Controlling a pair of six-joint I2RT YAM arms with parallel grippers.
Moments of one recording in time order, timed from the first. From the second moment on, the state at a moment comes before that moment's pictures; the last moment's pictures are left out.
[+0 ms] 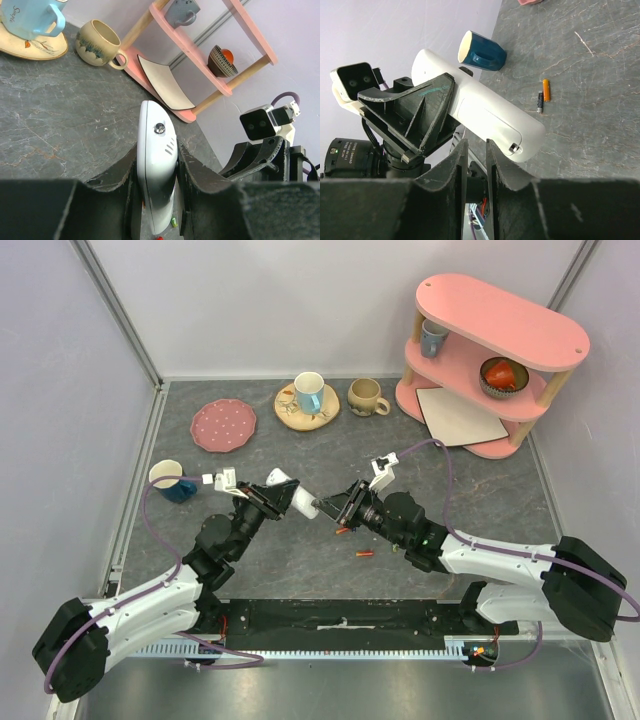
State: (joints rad) left arm -0.75 0.79 0.20 0.74 -0.25 -0.75; right arm 0.98 1.22 0.53 0.59 0.10 1.09
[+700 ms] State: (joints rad) left arm -0.75 0.79 0.20 0.79 -0.26 -0.75; right arm 0.97 1.22 0.53 0.58 0.08 1.16
